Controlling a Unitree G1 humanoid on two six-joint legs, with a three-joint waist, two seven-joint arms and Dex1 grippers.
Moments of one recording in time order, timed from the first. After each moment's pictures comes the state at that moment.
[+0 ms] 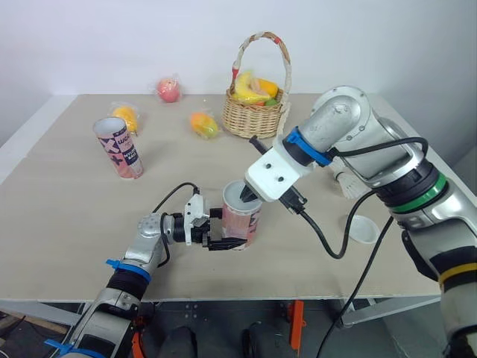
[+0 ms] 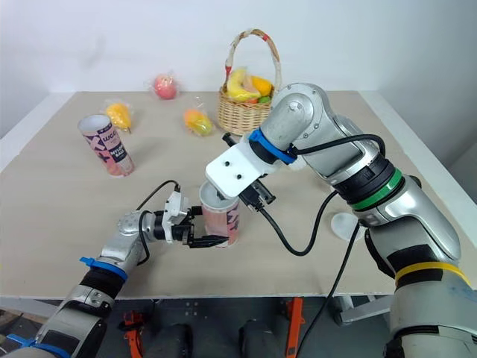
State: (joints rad) left arm -0.51 0.28 -0.18 0.48 -0.32 -0.15 -1.31; right arm -1.27 -0.70 0.65 0.09 0.12 0.04 1.58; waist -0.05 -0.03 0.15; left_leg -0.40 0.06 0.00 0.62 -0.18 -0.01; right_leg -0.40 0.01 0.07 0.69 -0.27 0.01
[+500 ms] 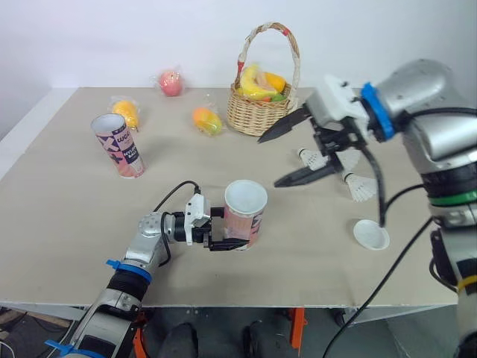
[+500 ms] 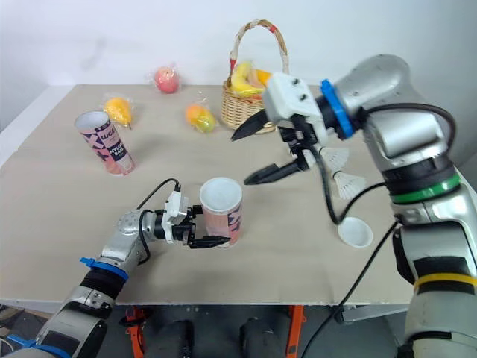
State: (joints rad) left arm -0.50 0.27 -0.18 0.45 -0.33 -0.15 -1.33; right arm -1.06 -0.91 0.26 0.05 0.45 0.40 1.55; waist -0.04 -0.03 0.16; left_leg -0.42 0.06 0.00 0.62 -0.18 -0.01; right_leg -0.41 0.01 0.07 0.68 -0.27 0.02
